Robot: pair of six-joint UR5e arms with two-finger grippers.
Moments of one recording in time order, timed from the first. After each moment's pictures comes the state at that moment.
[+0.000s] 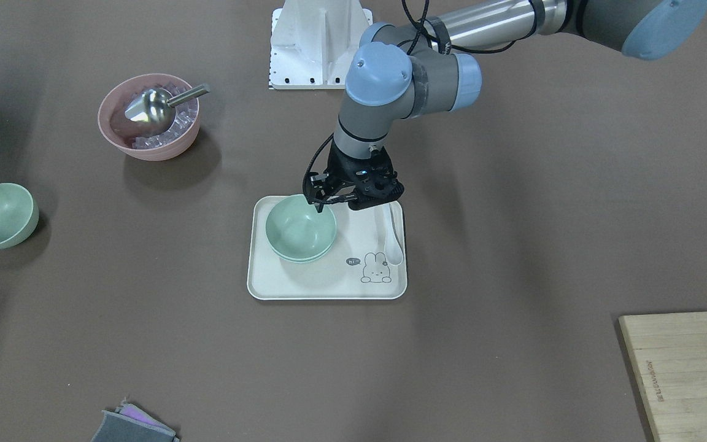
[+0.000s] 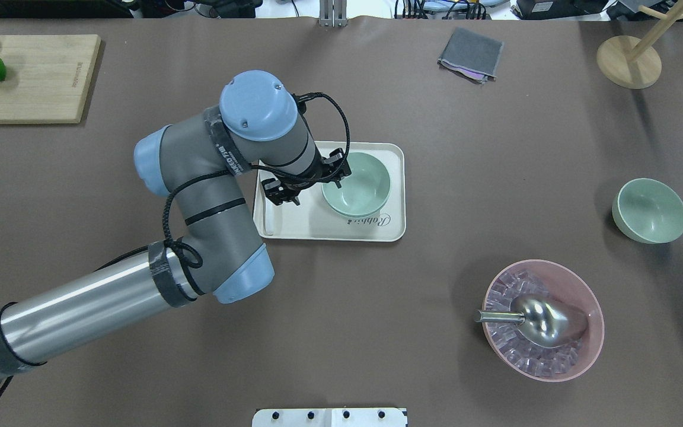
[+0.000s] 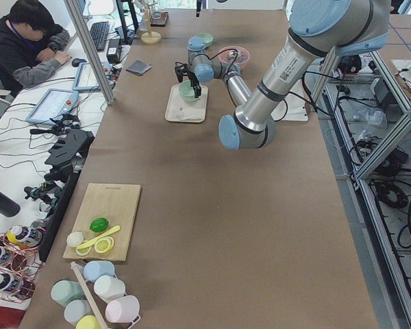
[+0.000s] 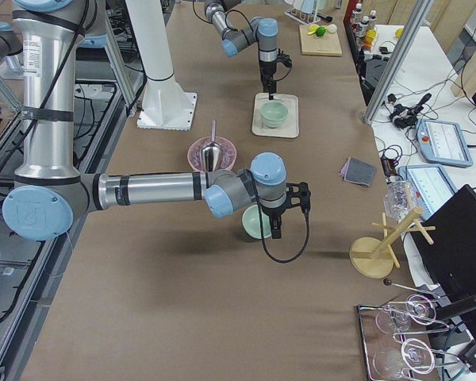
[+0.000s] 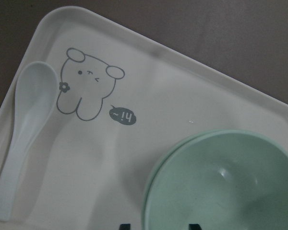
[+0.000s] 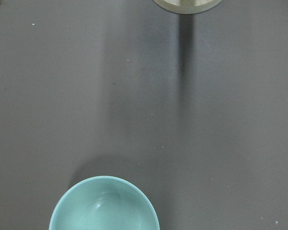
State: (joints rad) left arm -0.59 -2.36 -1.55 -1.73 -1.95 -1.55; right arm 1.38 -1.65 1.72 -1.18 2.34 0.41
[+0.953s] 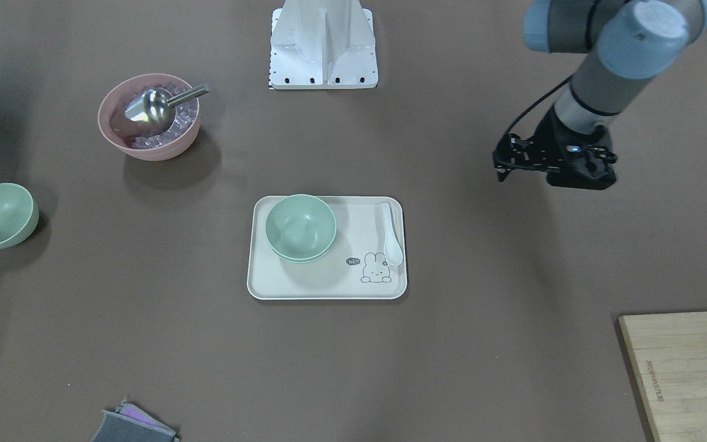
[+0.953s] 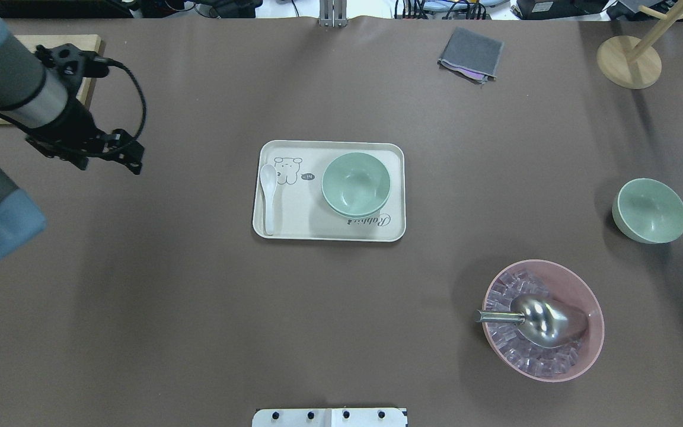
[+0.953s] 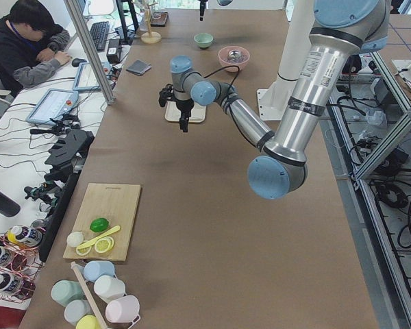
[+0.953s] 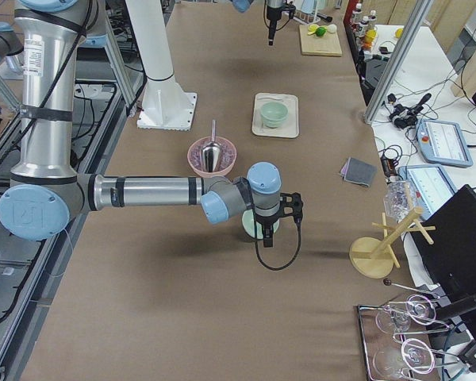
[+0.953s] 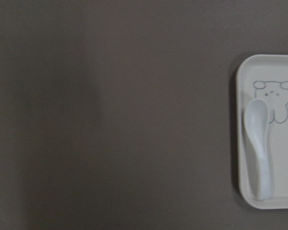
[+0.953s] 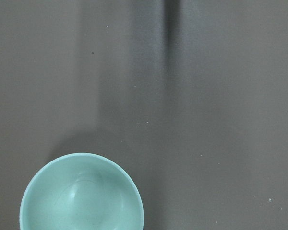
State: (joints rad) left arm -0.98 -1.87 -1.92 -1.48 -2.21 -0.63; right arm 1.33 -1.68 1.69 -1.18 2.32 0.41
